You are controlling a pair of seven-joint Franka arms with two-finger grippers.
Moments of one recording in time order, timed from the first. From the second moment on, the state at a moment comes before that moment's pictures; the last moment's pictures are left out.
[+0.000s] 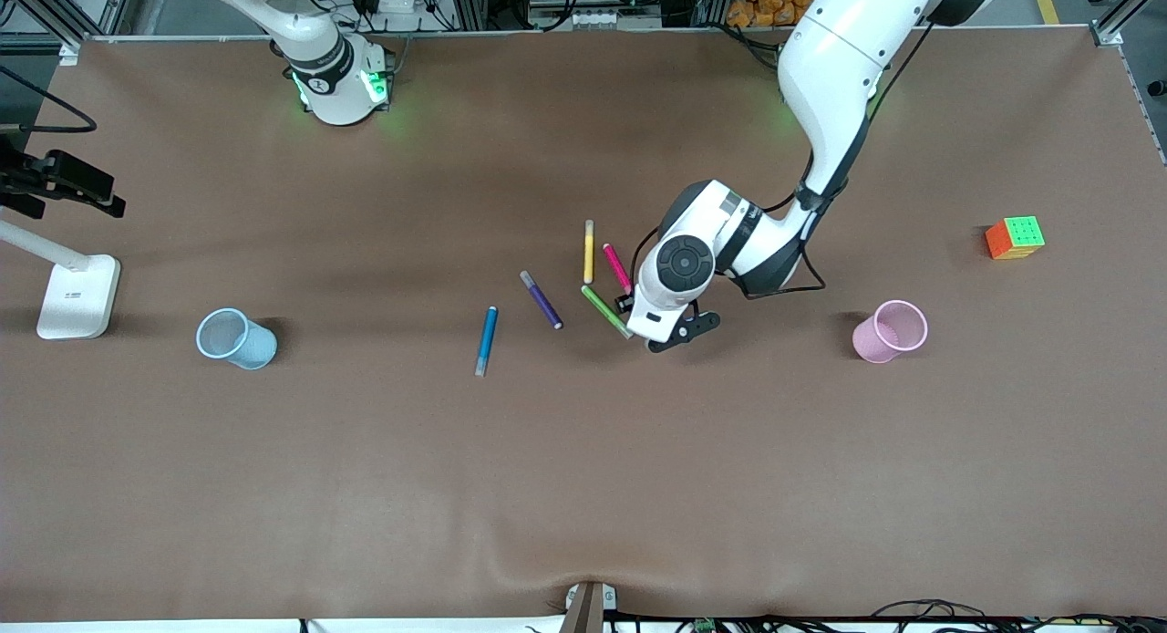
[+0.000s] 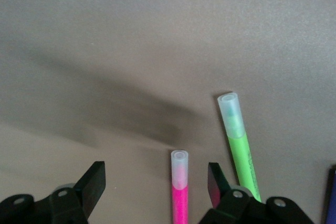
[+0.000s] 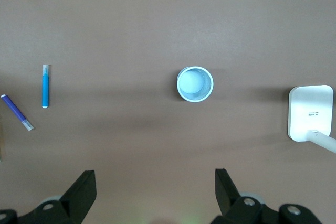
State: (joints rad) left arm -0.47 0.69 -0.23 -1.68 -0.04 2.20 -1.04; right arm 0.01 0.00 -0.09 -1.52 0.02 1.47 -0.07
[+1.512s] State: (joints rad) left arm -0.51 0.74 -0.23 -1.67 -0.09 2.27 -1.05; right arm 0.01 0.01 -0.09 -1.52 0.03 1.47 -0.07
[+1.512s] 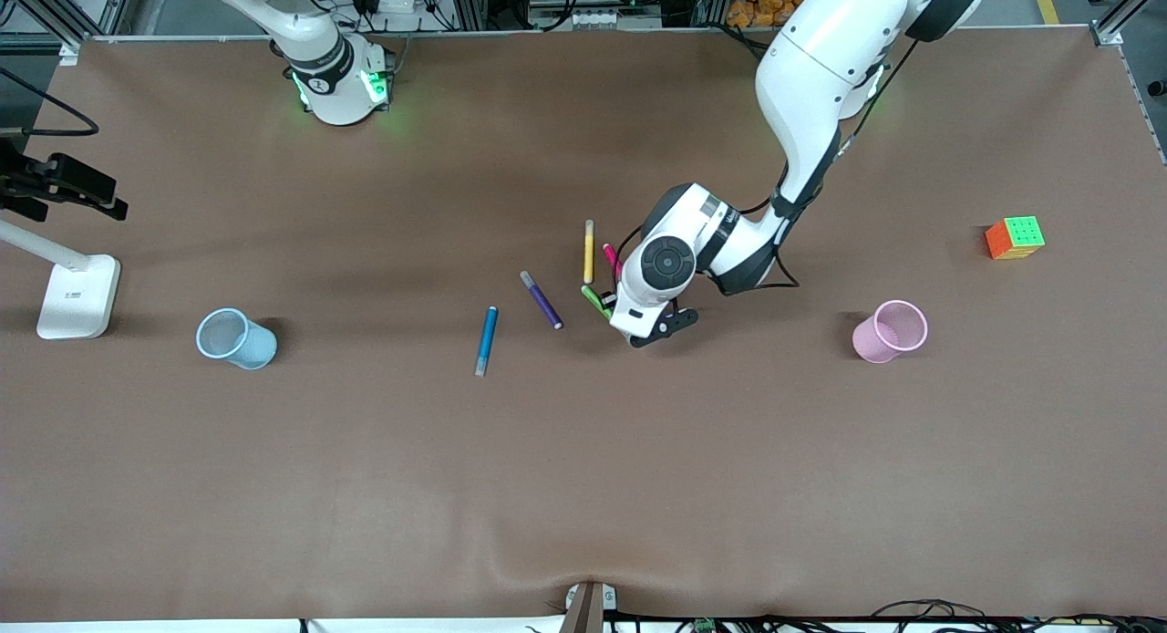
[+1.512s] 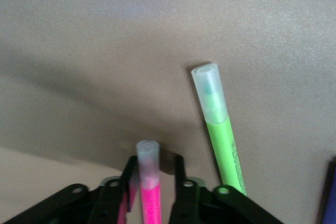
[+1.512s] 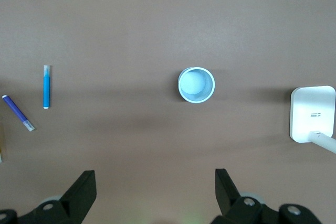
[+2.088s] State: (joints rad) left arm -0.50 0.73 -0.21 -1.65 -0.09 2.21 -1.05; right arm 0.01 0.01 -0.09 -1.52 0.03 1.47 -0.07
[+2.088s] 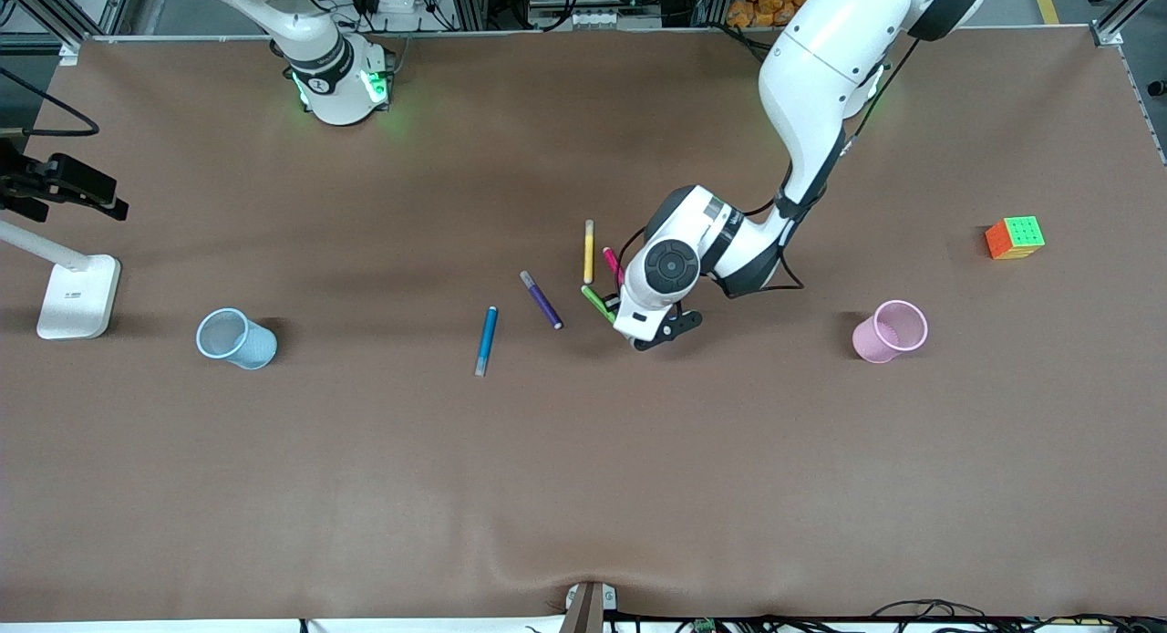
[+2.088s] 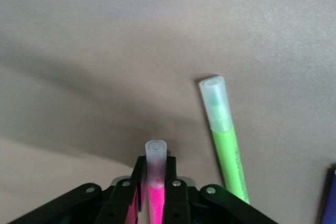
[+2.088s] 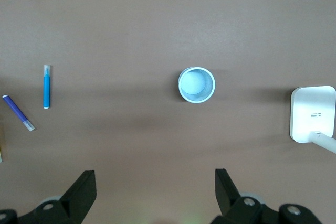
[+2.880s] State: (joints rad) left arm -0.31 0.50 -0.20 -1.65 0.20 1.98 -1.03; right arm 0.01 0.02 -0.09 -1.52 0.04 1.47 -0.07
